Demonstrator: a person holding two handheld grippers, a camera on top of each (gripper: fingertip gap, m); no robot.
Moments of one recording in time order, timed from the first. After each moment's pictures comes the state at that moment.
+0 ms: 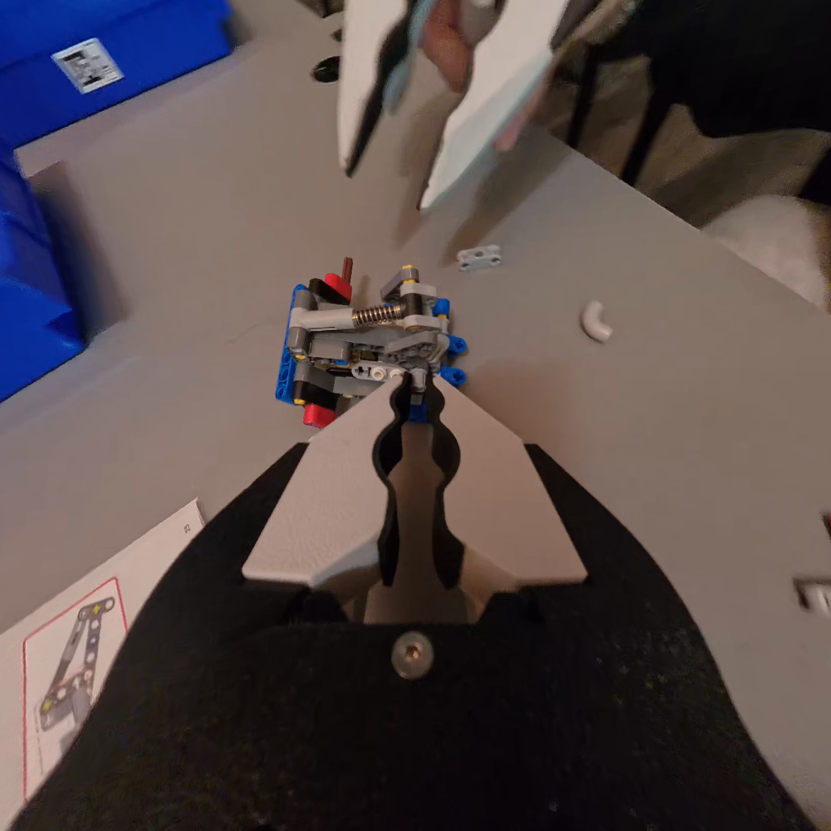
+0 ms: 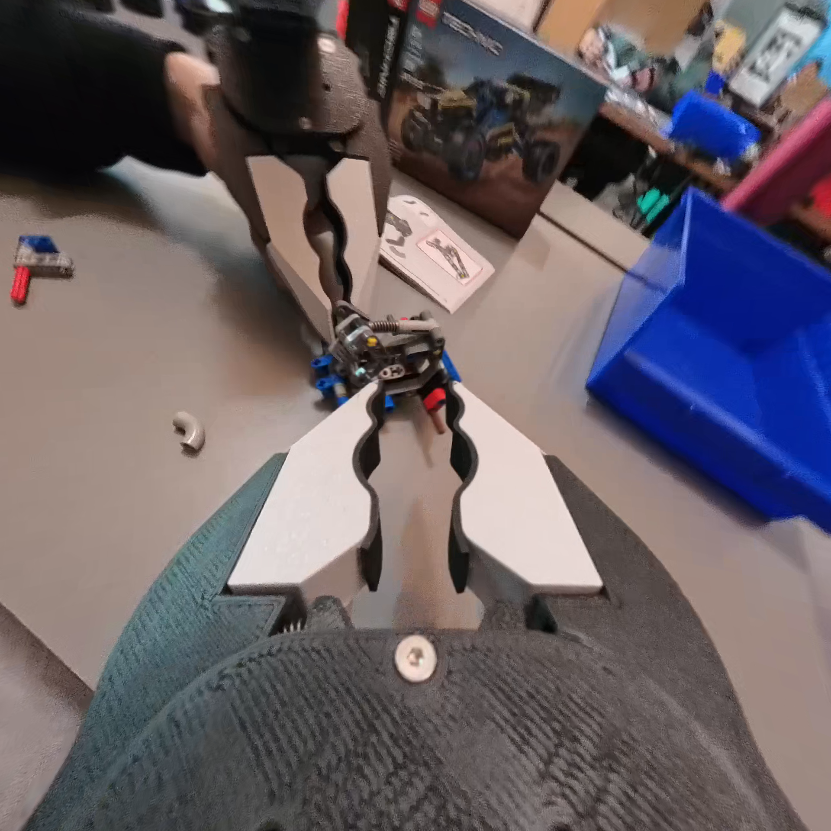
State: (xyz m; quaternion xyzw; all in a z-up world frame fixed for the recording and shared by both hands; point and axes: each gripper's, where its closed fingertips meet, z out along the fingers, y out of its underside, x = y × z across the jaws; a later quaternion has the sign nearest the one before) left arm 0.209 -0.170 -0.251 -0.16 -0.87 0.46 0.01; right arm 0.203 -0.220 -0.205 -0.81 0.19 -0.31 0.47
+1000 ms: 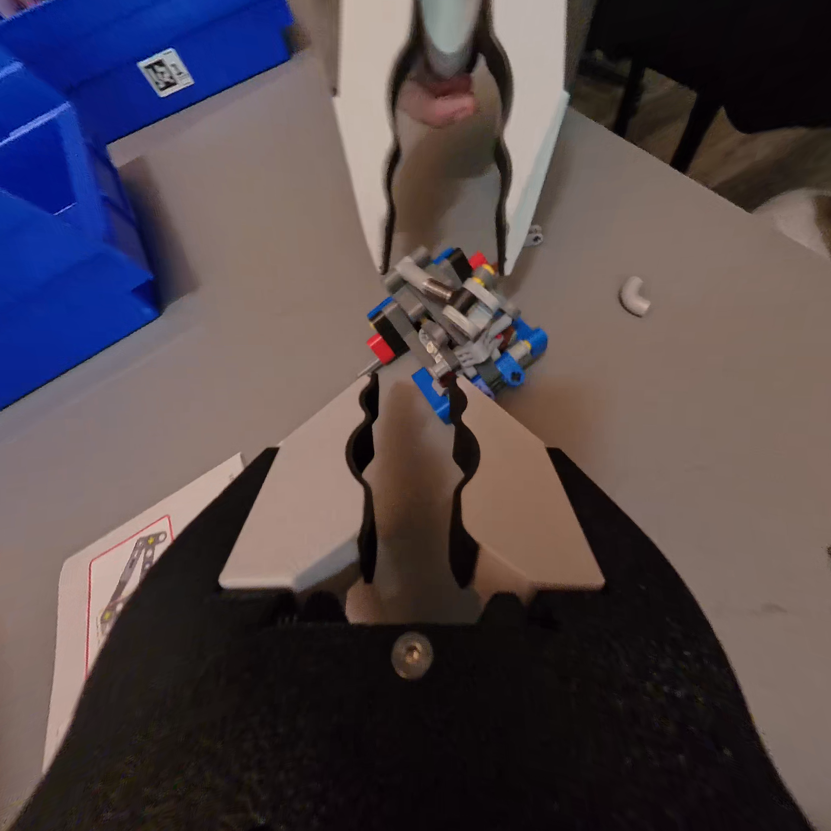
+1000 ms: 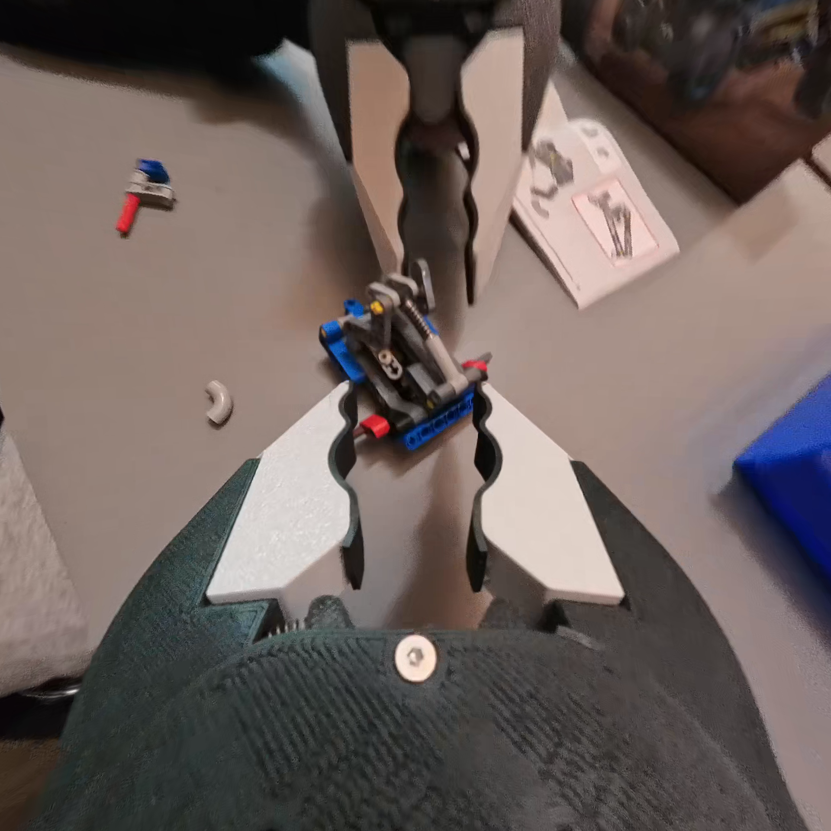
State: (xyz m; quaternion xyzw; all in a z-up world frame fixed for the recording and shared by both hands) left arm 0.232 -0.153 -0.245 -0.14 -0.87 0.48 -0.03; right arm 0.210 -0.186 -0.235 -0.90 0.08 -0.12 0.40
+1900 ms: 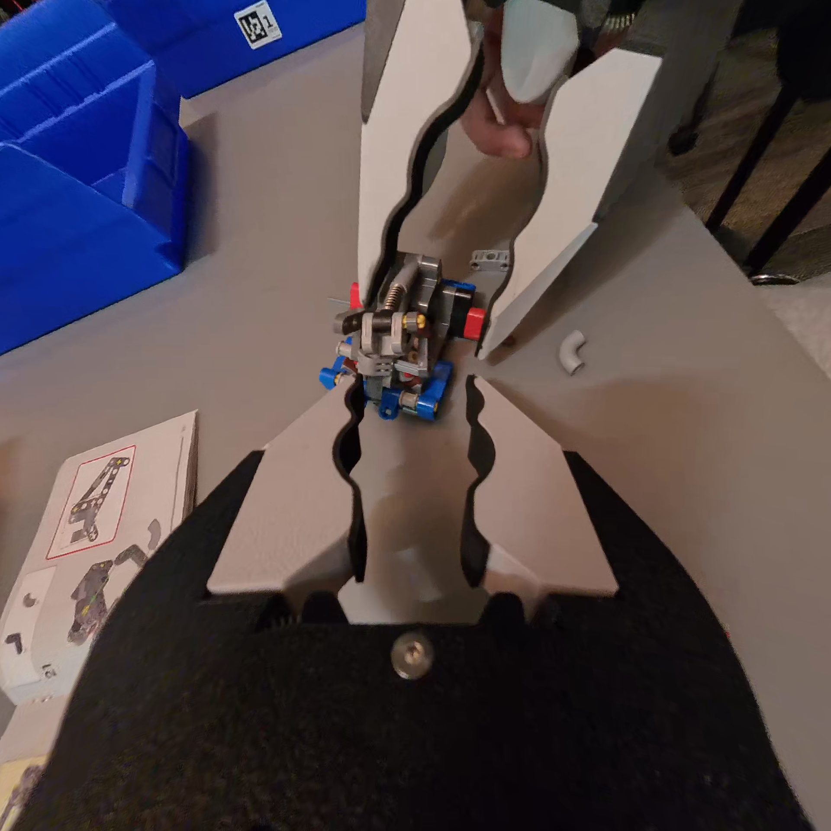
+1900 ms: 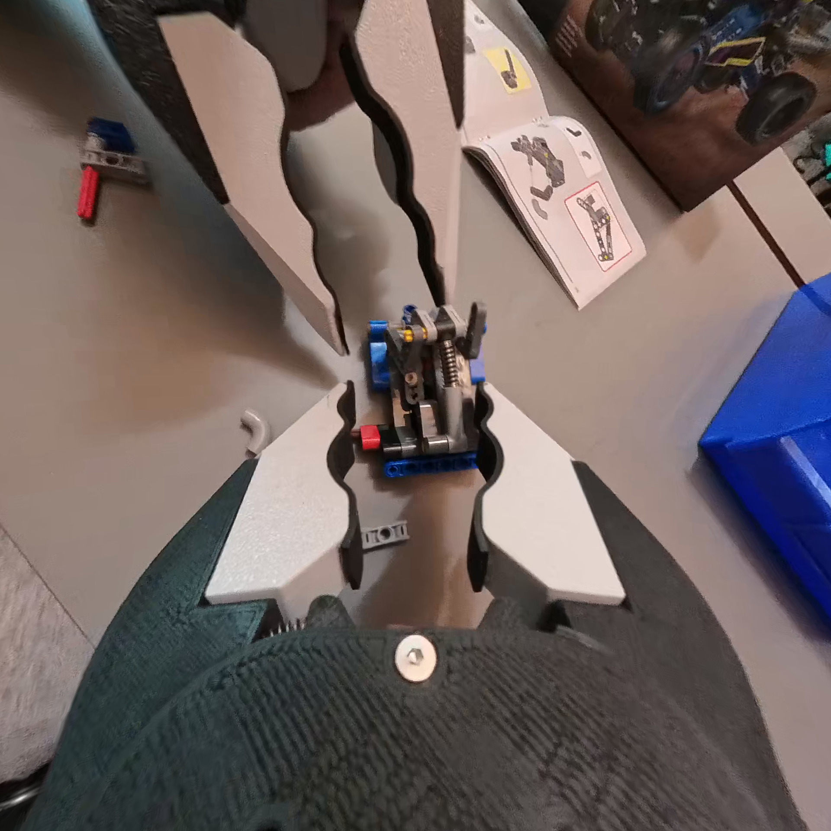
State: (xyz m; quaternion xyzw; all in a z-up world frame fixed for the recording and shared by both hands) left arm 0.187 -0.155 -0.244 -0.02 -0.88 0.45 -0.14; right arm 0.188 -0.170 -0.243 -0.90 0.10 -0.23 0.36
